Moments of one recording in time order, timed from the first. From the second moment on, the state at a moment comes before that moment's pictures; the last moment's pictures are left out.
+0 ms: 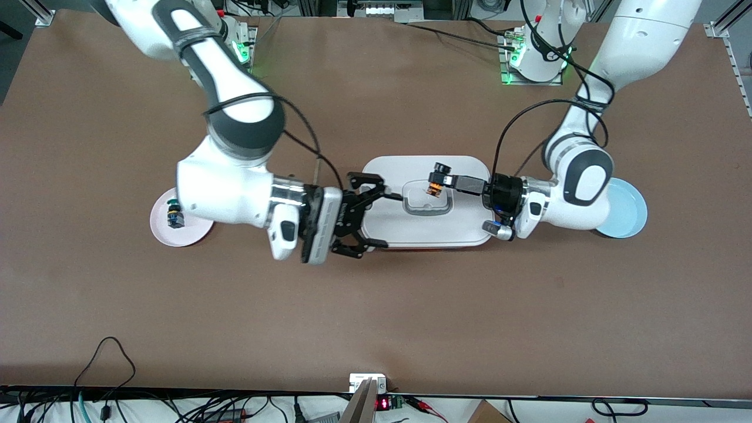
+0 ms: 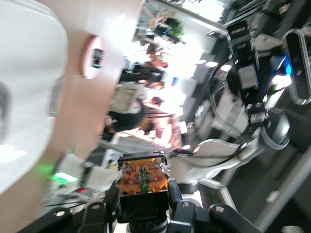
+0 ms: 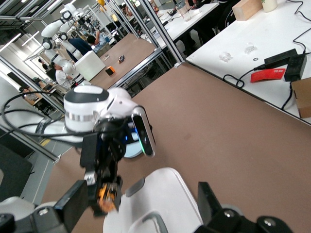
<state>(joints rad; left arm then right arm) -0.05 0.52 -0.13 -1.81 -1.49 1.57 0.40 0.26 0.72 0.32 -1.12 0.97 2.17 -0.91</state>
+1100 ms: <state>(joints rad) 0.07 0.52 -0.13 -1.49 -0.38 1.46 0.50 0.13 0.26 0.01 -1.48 0.53 1.73 -0.78</state>
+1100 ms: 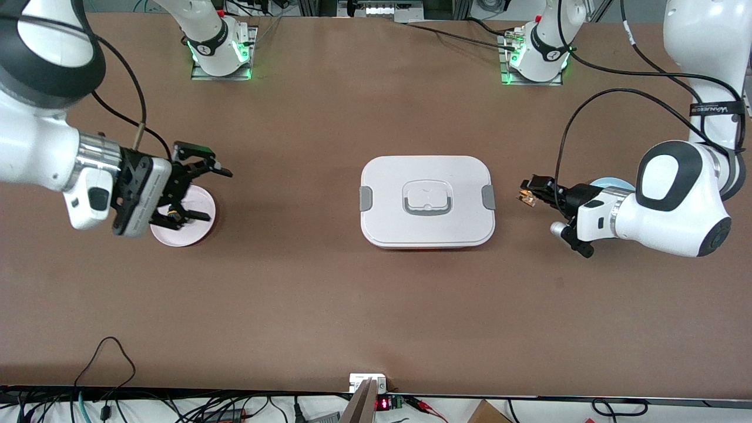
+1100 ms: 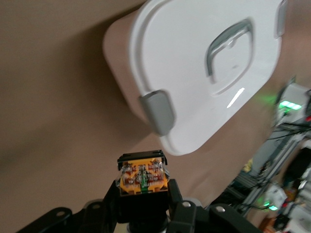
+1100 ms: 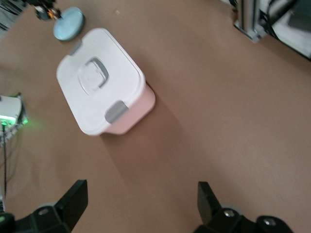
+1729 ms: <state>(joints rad) 0.14 0.53 -0.12 -1.49 0.01 1.57 0.88 0.23 0.07 -0.09 -1.64 0.11 1.66 -0.29</state>
